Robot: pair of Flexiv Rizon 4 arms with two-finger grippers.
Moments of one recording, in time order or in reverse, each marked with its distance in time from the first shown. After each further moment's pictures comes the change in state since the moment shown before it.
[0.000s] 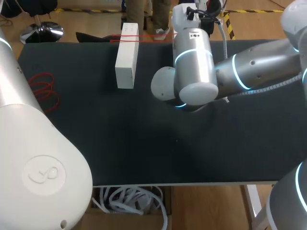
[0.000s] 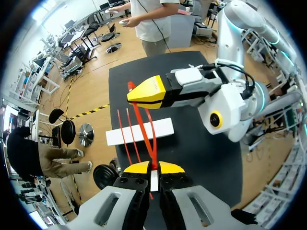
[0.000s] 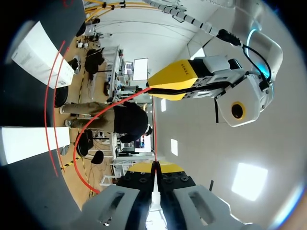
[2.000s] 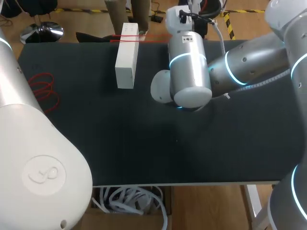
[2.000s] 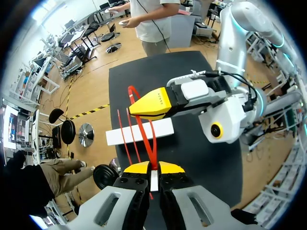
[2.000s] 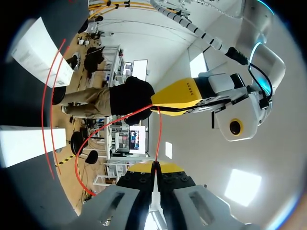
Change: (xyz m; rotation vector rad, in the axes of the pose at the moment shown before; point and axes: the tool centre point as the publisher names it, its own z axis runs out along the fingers) left arm 0.000 0.000 0.000 0.000 0.000 0.000; right arm -0.001 0.018 0.001 -0.017 -0.040 -0.056
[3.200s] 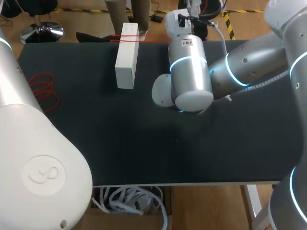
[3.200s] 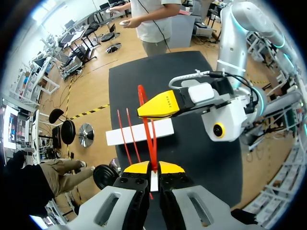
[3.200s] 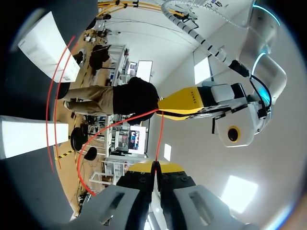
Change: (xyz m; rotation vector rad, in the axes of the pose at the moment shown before) left arm 0.000 0.000 0.000 0.000 0.000 0.000; right arm 0.002 0.003 -0.010 -0.012 0.014 -0.071
